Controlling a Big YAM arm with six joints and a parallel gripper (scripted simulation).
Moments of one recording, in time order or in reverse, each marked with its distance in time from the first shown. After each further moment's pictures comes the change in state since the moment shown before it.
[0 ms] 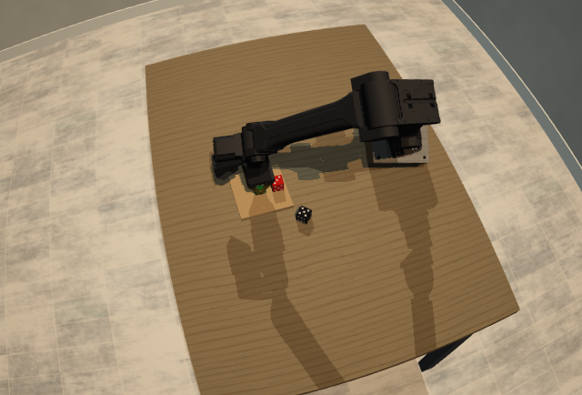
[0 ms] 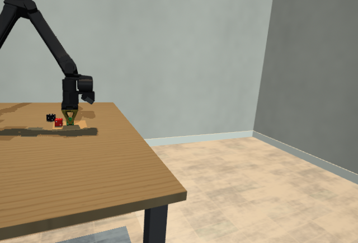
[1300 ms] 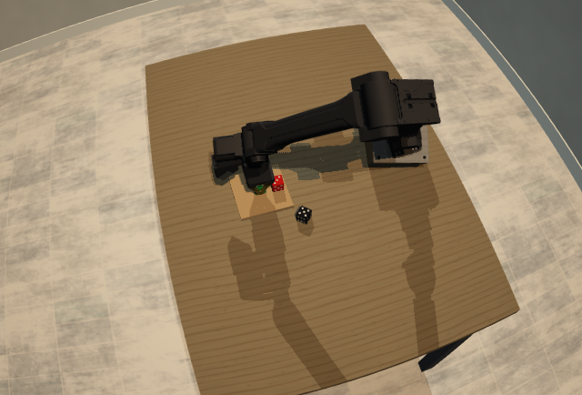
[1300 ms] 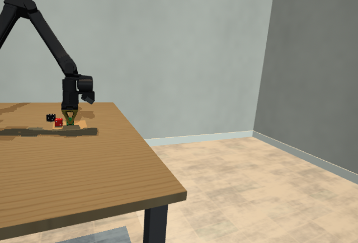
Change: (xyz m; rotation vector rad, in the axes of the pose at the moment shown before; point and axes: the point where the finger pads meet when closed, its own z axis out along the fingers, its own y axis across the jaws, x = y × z) arm 0.000 0.000 0.000 0.000 0.000 0.004
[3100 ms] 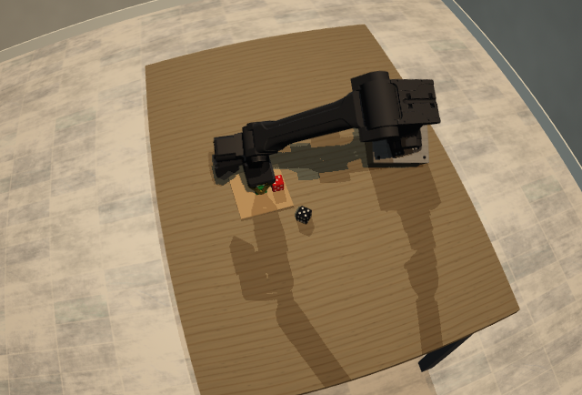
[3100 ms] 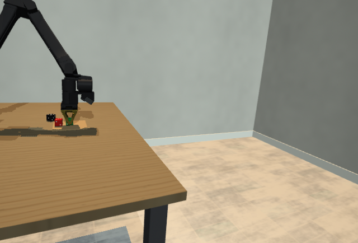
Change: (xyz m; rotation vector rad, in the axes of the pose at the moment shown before) arm 0.002 0.000 0.001 0.000 0.004 0.003
